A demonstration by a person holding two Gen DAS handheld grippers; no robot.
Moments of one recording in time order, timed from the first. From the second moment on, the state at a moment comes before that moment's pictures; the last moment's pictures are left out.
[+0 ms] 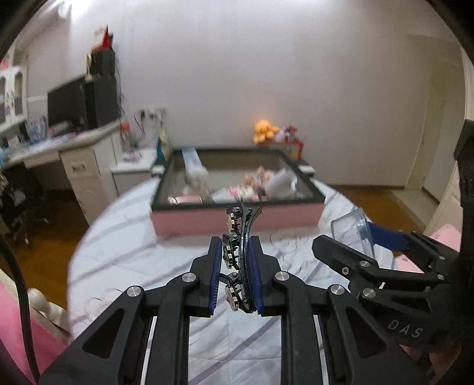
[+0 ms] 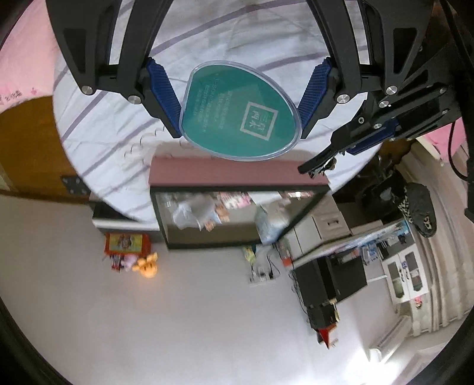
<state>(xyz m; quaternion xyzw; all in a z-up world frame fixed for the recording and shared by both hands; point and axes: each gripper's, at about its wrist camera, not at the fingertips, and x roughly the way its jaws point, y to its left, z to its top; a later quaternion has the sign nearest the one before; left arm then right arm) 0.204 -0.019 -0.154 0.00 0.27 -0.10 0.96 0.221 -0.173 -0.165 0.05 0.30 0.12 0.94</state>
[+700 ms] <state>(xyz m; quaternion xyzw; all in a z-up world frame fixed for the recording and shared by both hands) 0.135 -0.007 -0.063 0.01 0.14 -0.06 0.99 0.138 -0.152 -0.060 0.00 0.14 0.07 0.99</state>
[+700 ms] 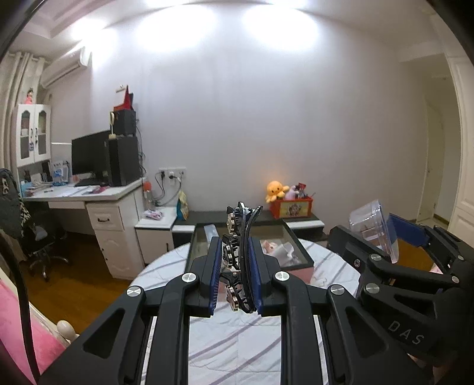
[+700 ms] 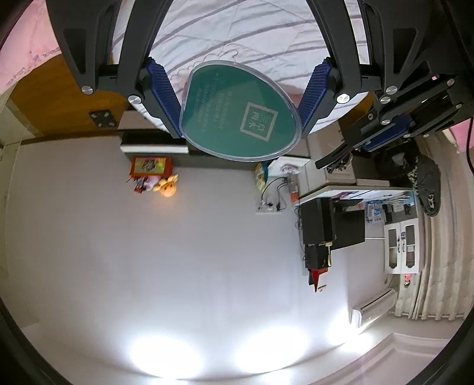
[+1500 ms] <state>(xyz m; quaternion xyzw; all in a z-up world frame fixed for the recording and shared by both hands) 0.203 -0.009 -0.065 0.03 0.14 -0.05 0.99 0.185 -0.144 -0.057 0.00 0.13 0.07 0.99</state>
